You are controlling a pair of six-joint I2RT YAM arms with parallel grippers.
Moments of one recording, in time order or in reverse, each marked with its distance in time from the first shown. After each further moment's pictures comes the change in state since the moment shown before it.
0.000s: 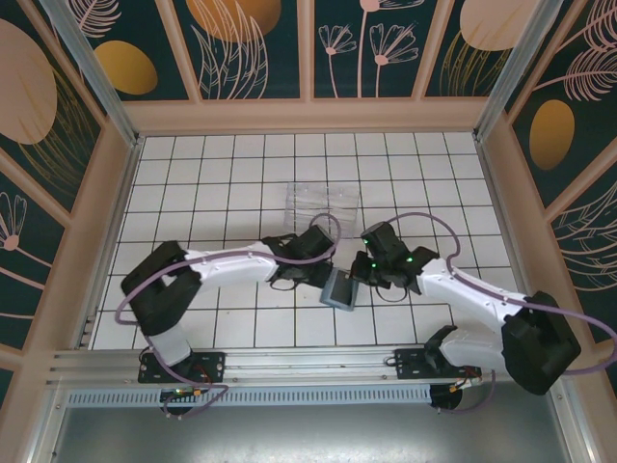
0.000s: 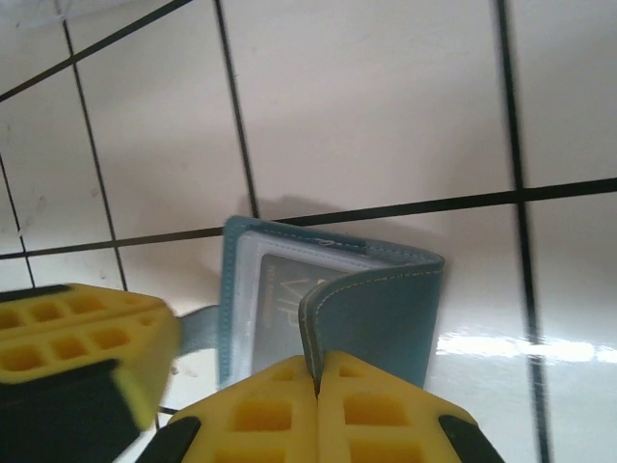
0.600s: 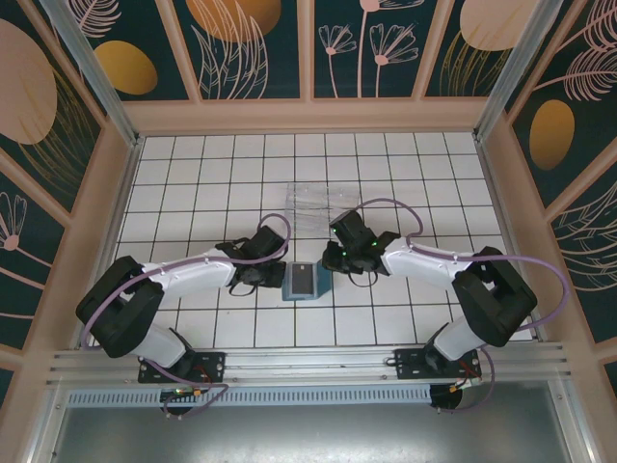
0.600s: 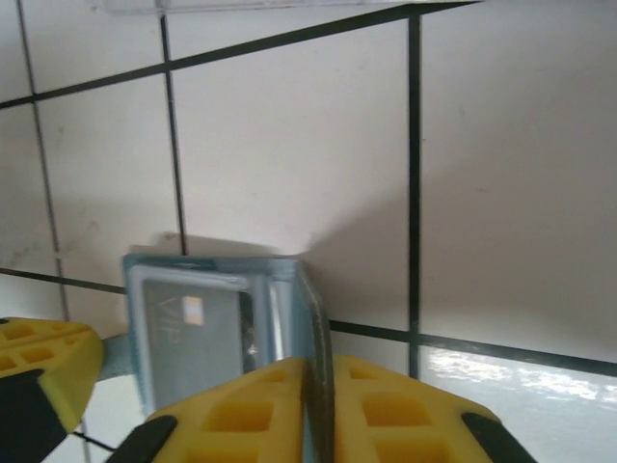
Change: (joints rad) left arm 0.195 -0.205 -0.296 -0.010 -0.023 -0.002; right arm 0.066 0.307 0.163 0.145 0.013 -0.060
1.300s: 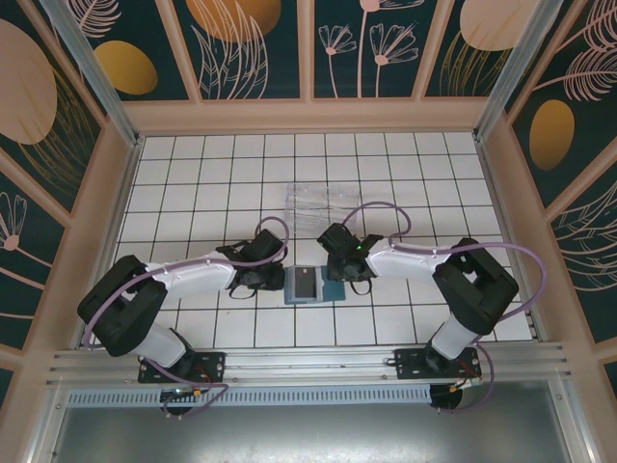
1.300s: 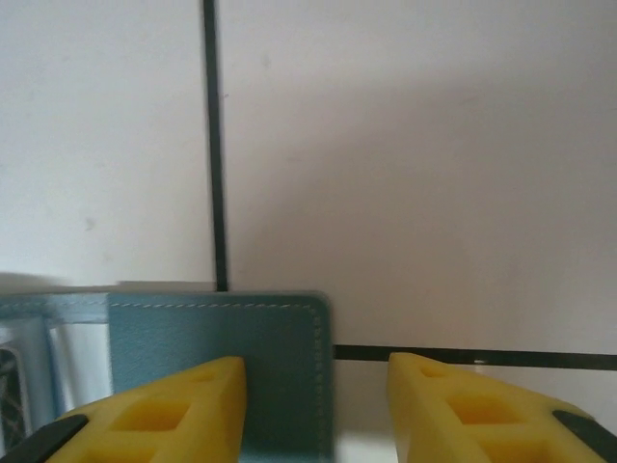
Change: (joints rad) left arm 0.000 0.008 -0.015 0.032 0.014 -0.061; right arm 0.074 0.105 0.063 -0.202 0.282 -0.056
